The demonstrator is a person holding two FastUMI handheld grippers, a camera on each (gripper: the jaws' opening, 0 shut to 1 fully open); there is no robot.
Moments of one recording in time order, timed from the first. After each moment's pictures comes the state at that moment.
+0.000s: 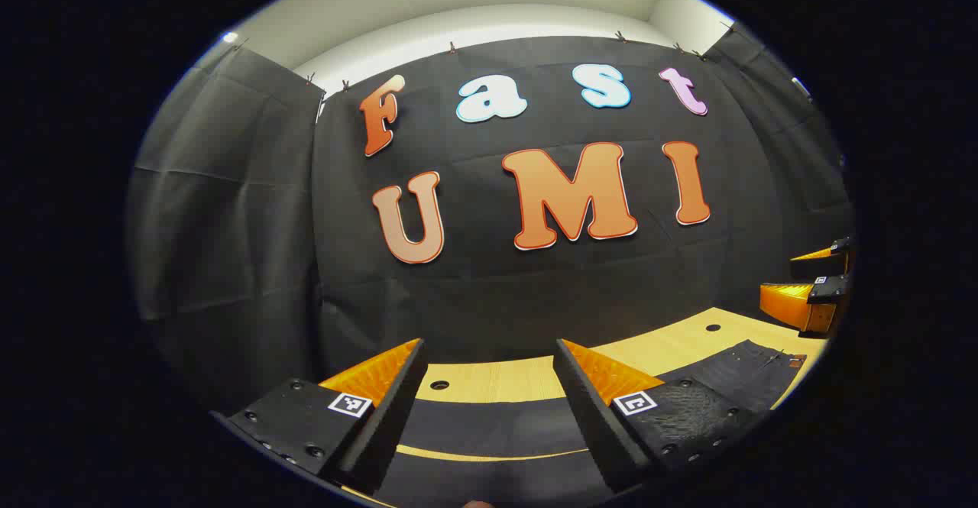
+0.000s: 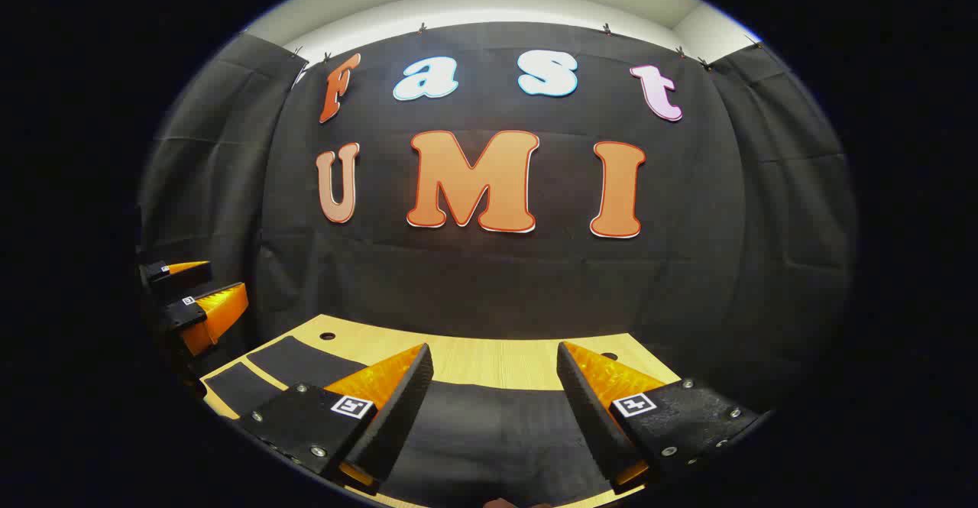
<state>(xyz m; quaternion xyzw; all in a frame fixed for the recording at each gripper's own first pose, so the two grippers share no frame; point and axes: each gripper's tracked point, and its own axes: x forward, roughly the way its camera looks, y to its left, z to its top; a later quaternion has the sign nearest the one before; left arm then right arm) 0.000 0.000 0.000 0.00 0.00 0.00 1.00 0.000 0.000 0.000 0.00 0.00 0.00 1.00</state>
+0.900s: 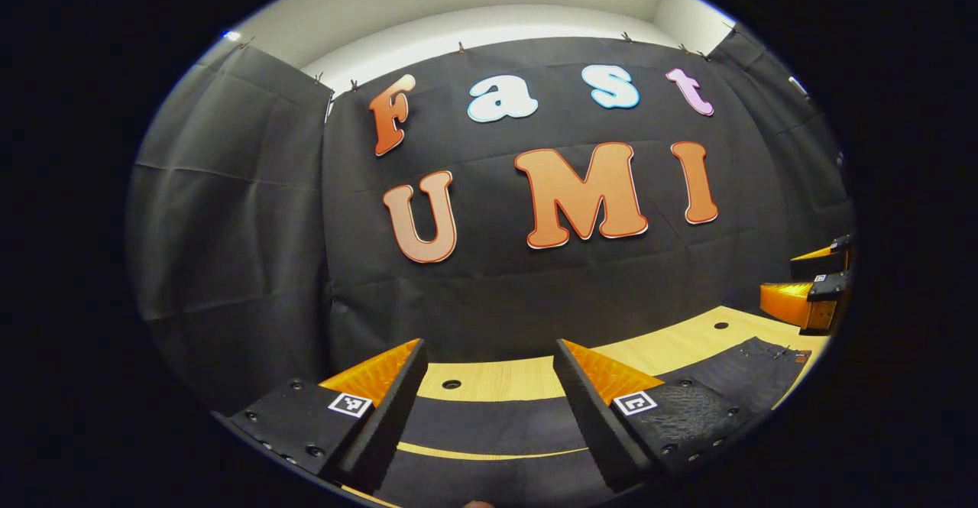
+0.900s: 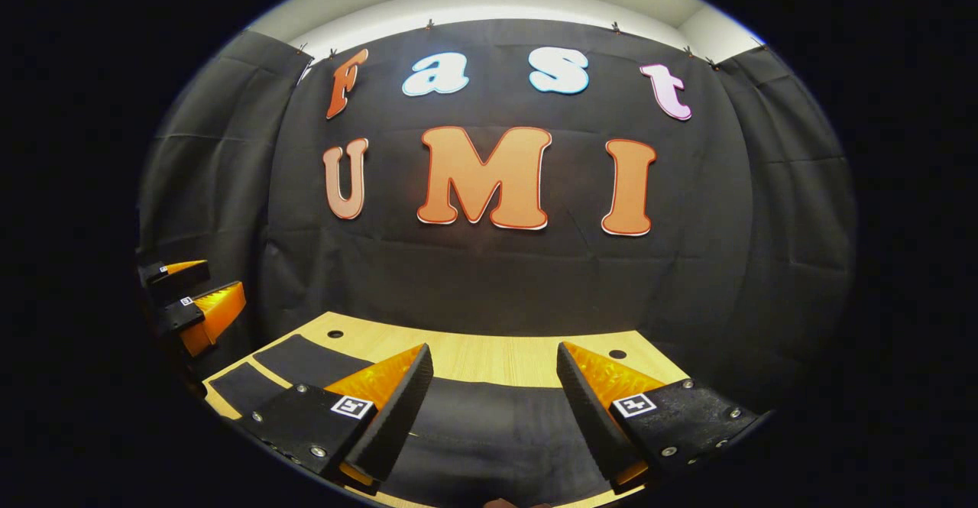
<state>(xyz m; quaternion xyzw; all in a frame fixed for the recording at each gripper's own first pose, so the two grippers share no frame) -0.002 0.027 -0.006 0.00 0.00 0.01 1.00 0.004 0.025 -0.008 0.00 0.02 0.01 1.00</state>
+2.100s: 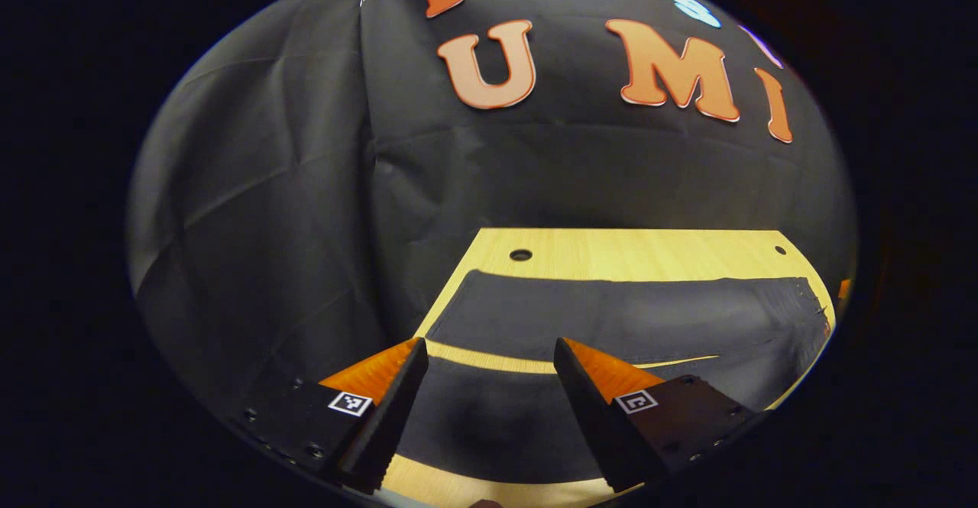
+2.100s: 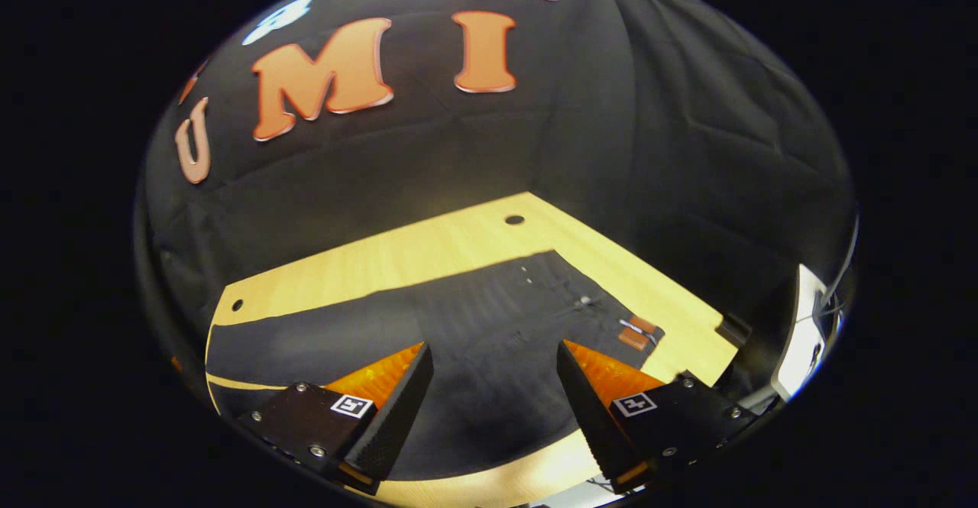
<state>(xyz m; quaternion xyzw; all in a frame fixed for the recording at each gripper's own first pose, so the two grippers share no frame) 0.023 0.173 -0.211 -0.05 0.30 0.08 0.95 -0.014 -0.098 -0.173 0.14 0.27 -0.22 0.92</state>
